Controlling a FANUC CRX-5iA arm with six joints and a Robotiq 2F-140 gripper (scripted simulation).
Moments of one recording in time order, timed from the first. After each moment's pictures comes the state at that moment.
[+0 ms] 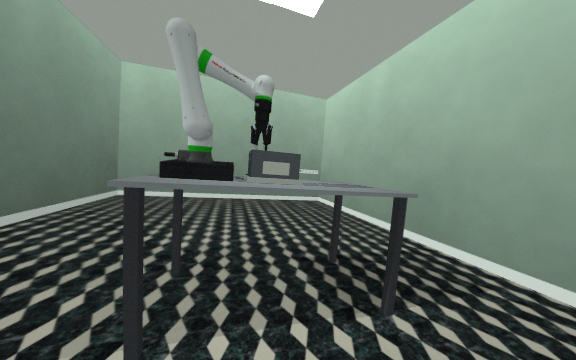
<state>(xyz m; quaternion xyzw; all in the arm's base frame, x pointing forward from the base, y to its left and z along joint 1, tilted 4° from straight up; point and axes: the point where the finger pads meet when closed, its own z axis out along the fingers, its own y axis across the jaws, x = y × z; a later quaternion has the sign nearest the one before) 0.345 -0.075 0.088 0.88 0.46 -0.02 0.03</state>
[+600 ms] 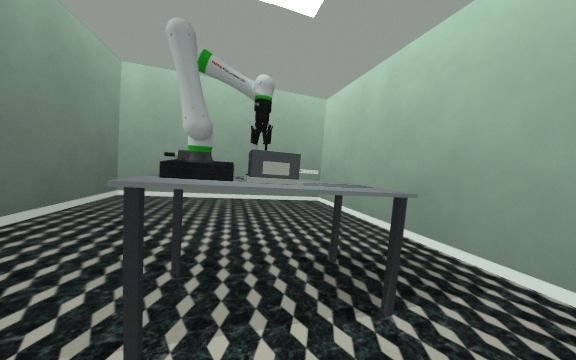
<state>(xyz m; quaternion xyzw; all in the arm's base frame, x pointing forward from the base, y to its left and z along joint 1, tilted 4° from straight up) 0.345 -0.075 0.090 0.88 0.46 -0.02 0.03</state>
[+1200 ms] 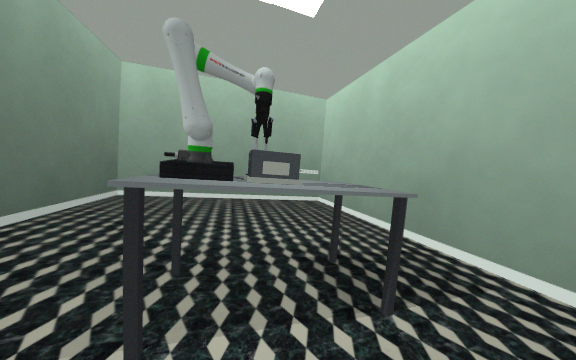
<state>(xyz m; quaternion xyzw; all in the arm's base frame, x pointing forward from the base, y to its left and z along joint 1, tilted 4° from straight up) 0.345 -0.073 0.128 0.88 0.46 -0.02 0.03</state>
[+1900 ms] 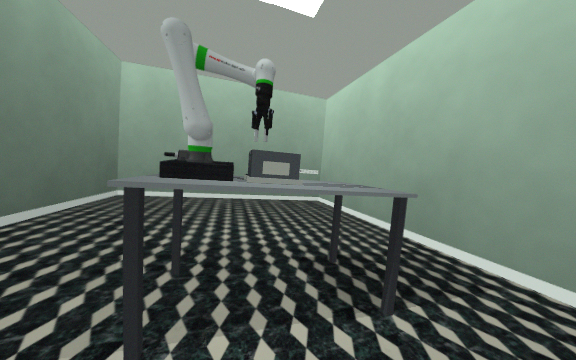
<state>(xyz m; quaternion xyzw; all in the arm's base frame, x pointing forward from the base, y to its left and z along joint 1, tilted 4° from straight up) 0.345 -0.070 0.173 0.88 0.46 -0.02 0.03</state>
